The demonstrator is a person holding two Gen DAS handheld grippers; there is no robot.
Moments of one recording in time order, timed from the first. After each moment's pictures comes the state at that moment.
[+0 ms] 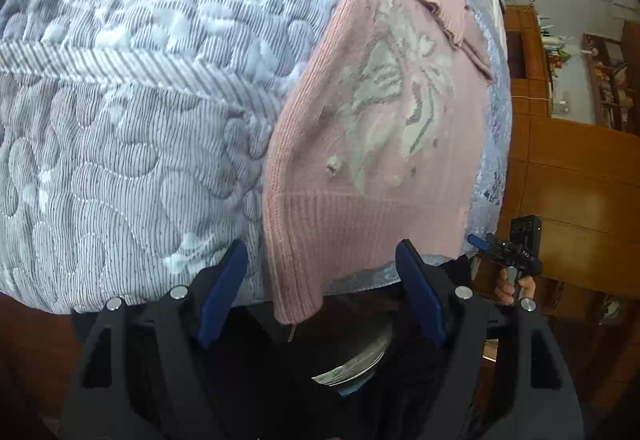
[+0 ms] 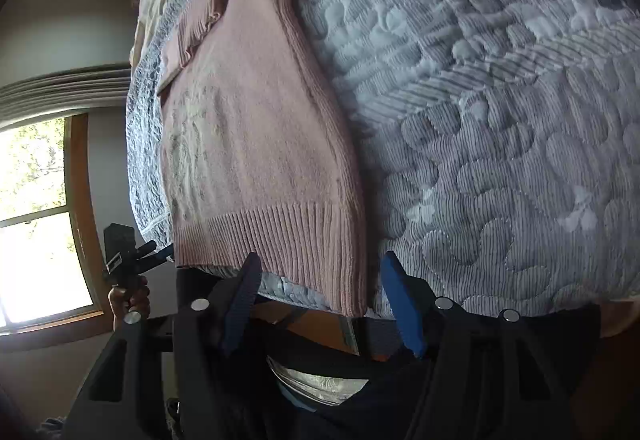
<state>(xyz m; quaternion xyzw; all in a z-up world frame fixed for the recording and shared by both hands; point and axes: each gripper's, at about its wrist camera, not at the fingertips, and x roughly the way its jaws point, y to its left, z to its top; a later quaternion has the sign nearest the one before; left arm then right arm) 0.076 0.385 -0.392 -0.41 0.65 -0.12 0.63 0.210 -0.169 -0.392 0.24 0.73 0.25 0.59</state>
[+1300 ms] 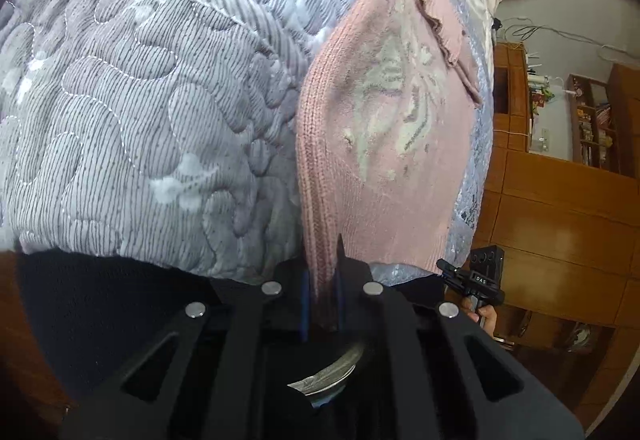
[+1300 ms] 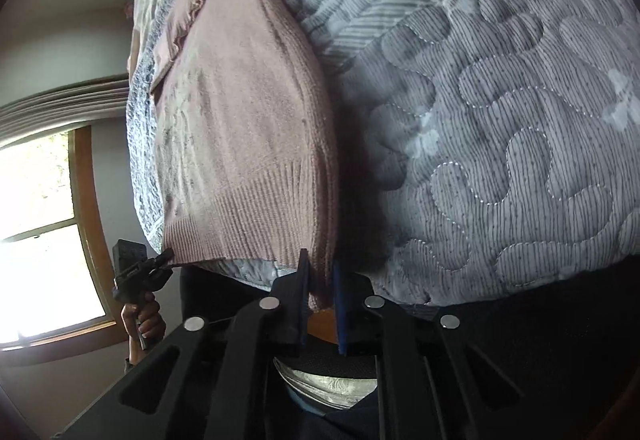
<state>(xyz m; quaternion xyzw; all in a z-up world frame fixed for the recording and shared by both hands) 0.027 0.386 -0.397 -0.50 0.59 -0.10 0.63 0.171 -0.167 -0.411 0.29 0.72 0.24 0.59</state>
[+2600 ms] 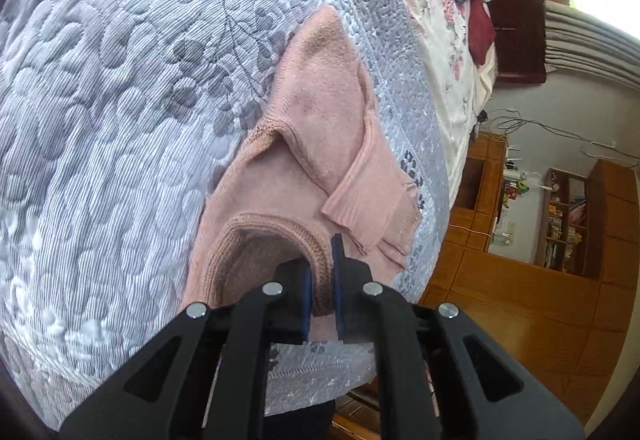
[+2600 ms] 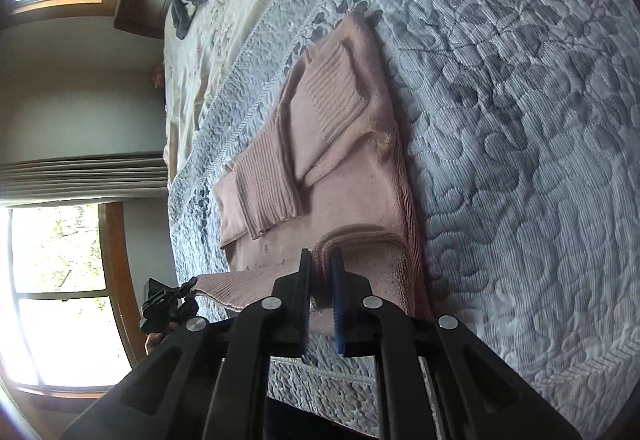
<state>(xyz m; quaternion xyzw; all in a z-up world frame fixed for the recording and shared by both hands) 0.267 0.464 -0.353 -0.58 0.52 -0.03 0.62 0.427 -0.136 -0.339 0.34 0.65 0.22 0.65</state>
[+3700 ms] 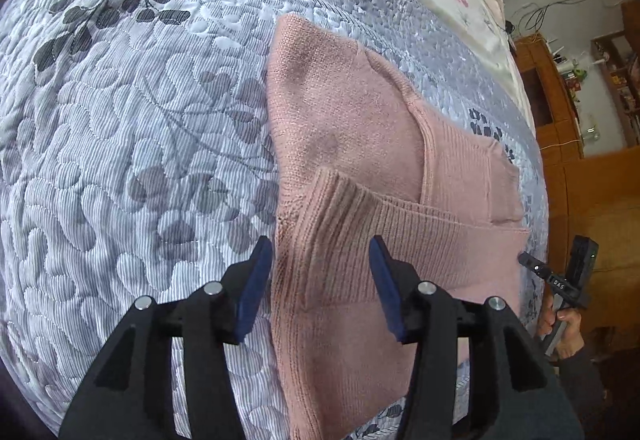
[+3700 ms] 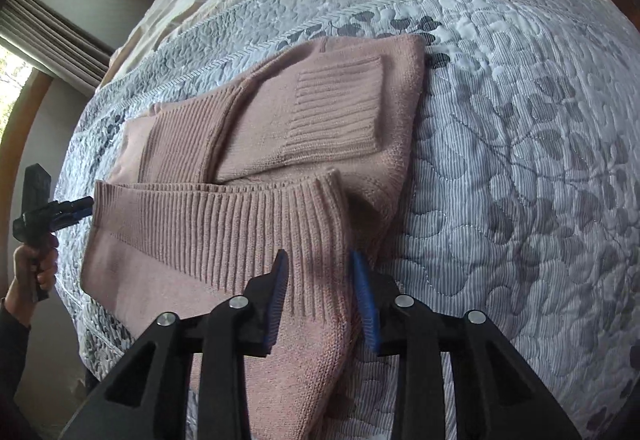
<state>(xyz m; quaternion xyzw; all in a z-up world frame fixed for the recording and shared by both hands) 0.322 0.444 -0.371 -0.31 0.58 -0.04 0.75 0.450 -0.062 -0.368 0.03 0.60 0.24 0.76</state>
